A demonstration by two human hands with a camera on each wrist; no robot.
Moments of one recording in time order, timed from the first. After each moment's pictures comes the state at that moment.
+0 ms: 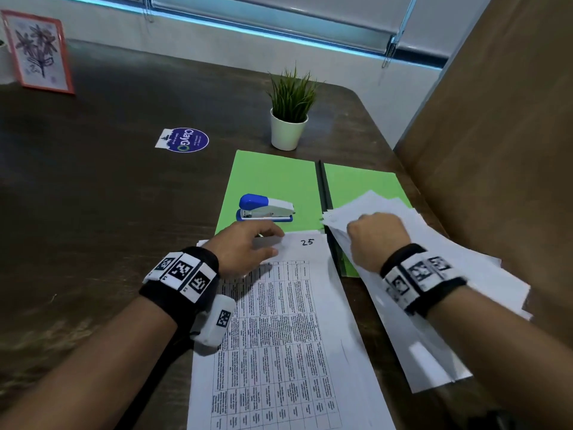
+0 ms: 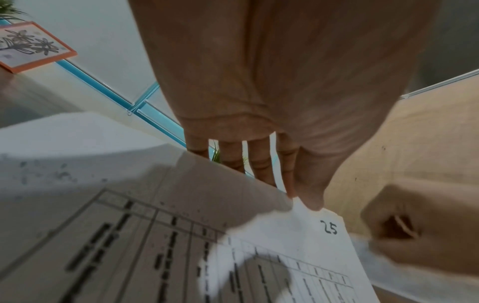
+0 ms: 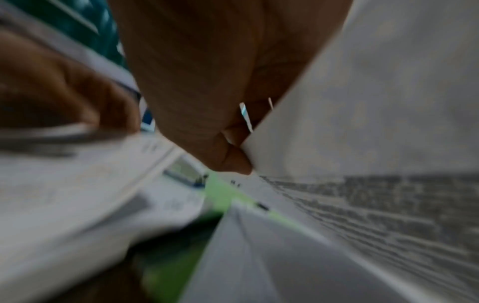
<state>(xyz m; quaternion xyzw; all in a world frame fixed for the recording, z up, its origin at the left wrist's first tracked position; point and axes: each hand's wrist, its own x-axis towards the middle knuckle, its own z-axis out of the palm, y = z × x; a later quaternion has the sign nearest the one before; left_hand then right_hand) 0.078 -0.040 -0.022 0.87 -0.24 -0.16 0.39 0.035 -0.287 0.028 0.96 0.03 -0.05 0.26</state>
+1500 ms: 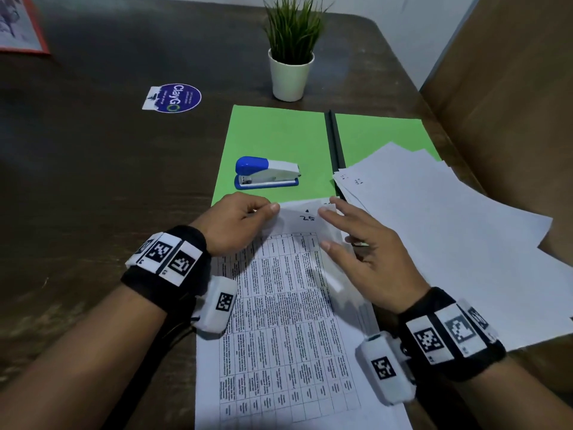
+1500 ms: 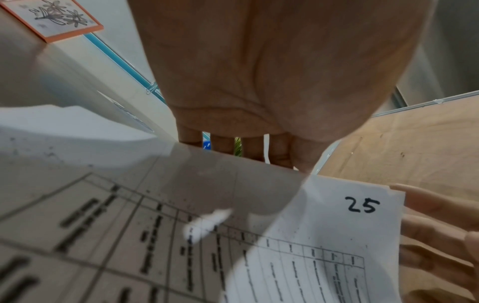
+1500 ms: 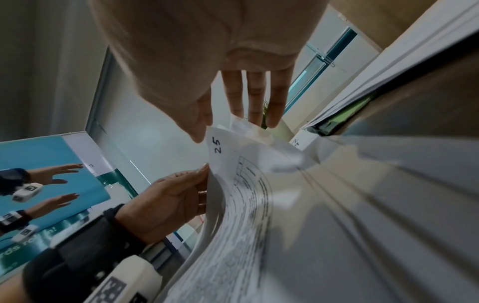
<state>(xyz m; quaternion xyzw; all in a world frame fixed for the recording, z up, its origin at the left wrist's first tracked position) 0.087 -0.041 -0.042 0.86 -0.25 -0.15 0.42 -0.027 -0.276 -0.039 0.87 0.07 0.08 -0.48</state>
